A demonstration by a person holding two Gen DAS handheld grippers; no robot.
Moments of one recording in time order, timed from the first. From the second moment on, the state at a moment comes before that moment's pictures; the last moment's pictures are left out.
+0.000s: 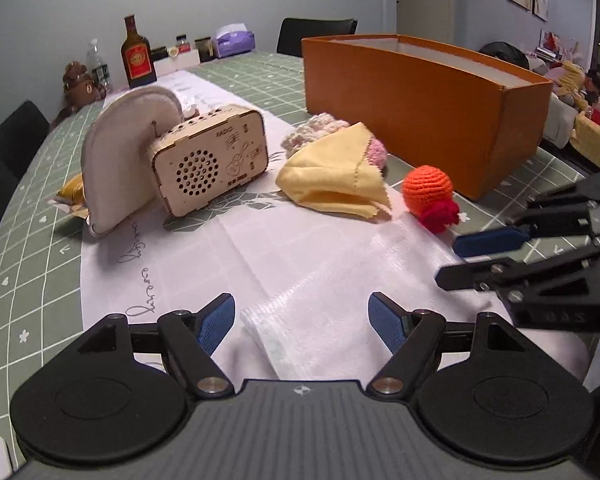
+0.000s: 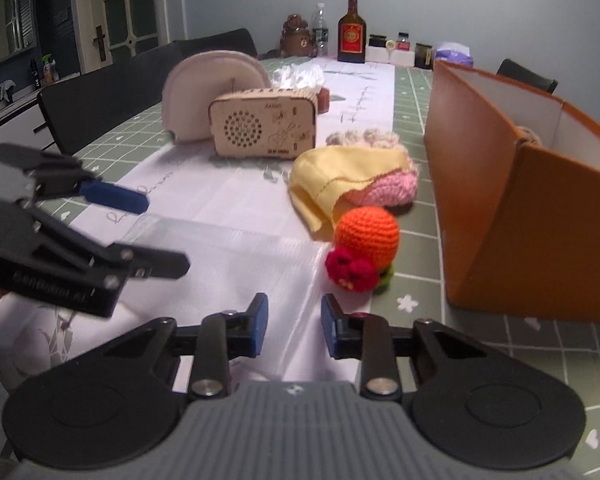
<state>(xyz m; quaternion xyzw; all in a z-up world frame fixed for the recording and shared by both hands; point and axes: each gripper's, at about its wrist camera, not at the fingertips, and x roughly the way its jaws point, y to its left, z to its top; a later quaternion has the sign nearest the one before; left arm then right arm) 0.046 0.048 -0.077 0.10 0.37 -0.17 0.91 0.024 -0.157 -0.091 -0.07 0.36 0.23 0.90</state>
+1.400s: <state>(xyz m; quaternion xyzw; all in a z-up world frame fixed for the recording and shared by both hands) 0.052 0.057 -0.054 -0.01 0.36 -0.09 0.93 0.058 -0.120 -0.062 -0.16 0.27 0.24 0.92</state>
